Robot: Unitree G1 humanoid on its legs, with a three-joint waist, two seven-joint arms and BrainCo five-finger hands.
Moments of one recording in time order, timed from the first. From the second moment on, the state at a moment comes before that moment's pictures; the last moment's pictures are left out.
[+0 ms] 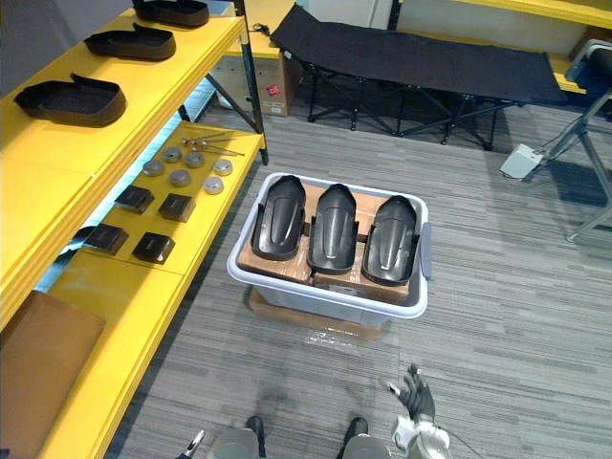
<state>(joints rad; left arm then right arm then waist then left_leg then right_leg) 0.17 0.07 0.22 1.00 -0.53 0.01 0.02 0.11 -0.04 -0.18 0.62 0.26 -0.38 -0.09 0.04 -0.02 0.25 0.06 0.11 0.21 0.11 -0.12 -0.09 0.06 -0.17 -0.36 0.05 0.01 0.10</state>
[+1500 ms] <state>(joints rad) 0.10 0.04 -0.09 1.04 -0.65 -0.12 -0.18 -1.07 -0.96 -0.10 1.29 0.41 0.09 -0.51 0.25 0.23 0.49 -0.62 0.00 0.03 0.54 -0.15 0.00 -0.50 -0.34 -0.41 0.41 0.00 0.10</state>
